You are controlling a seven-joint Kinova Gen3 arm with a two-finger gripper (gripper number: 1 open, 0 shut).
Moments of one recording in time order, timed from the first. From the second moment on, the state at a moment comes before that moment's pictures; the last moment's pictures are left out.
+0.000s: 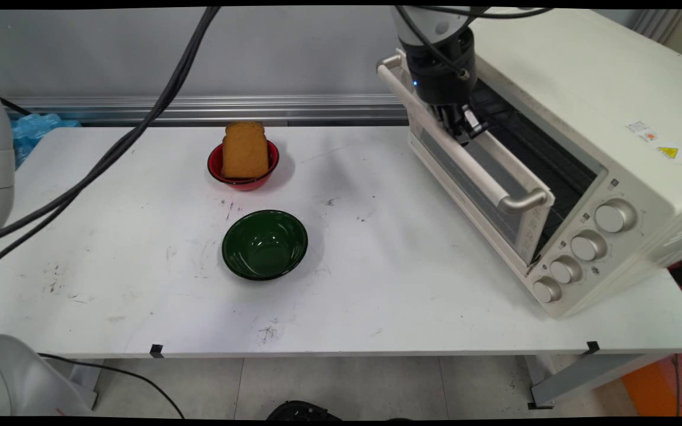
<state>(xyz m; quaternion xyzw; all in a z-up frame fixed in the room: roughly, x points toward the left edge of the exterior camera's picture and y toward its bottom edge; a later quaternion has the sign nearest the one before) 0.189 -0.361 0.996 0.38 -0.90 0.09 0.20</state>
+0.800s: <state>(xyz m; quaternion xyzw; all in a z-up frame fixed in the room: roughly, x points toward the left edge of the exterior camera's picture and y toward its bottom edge) 0.215 -0.346 0.967 0.37 -0.90 0.09 0.20</state>
